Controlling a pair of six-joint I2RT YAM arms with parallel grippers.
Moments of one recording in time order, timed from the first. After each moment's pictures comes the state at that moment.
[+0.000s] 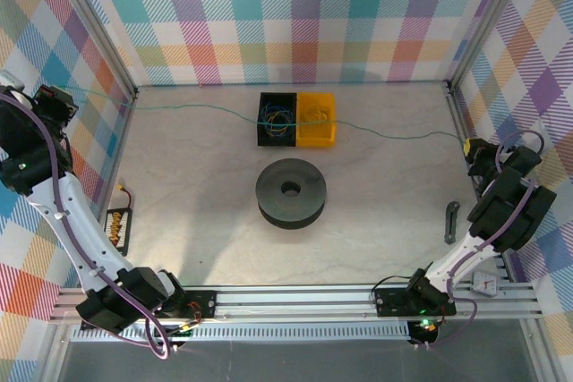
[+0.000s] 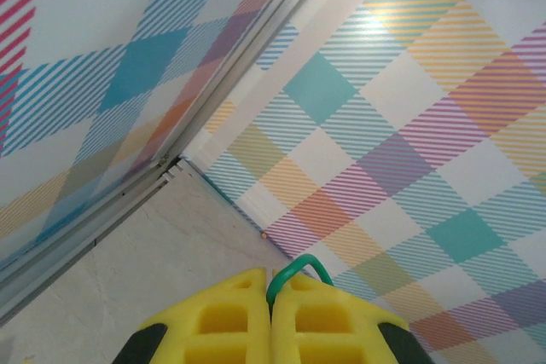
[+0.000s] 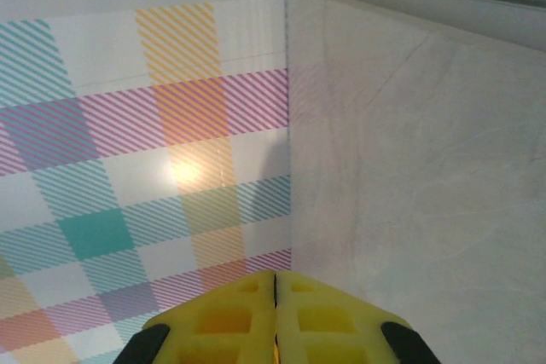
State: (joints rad) left arm 0.68 1.20 1.57 -0.63 0.39 -0.56; right arm -0.71 1.83 0.85 0.62 -0.82 1.33
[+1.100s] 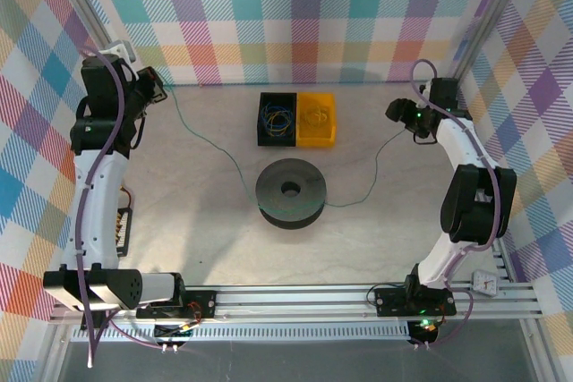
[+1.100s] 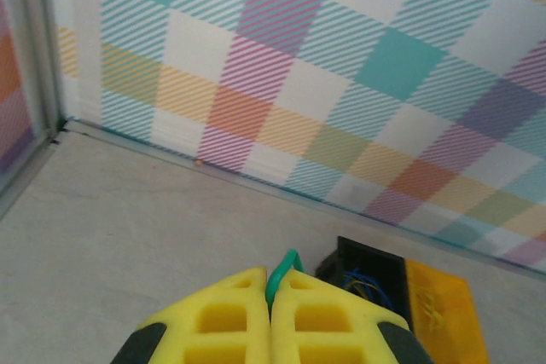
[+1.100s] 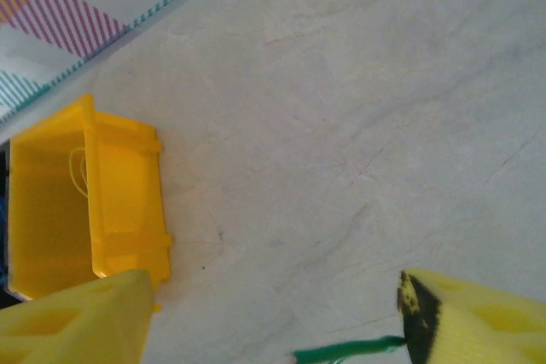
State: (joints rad) left arm 0.04 1.31 1.61 -0.64 0.02 -0.36; right arm -0.11 1.76 1.41 -0.48 -0.32 0.38
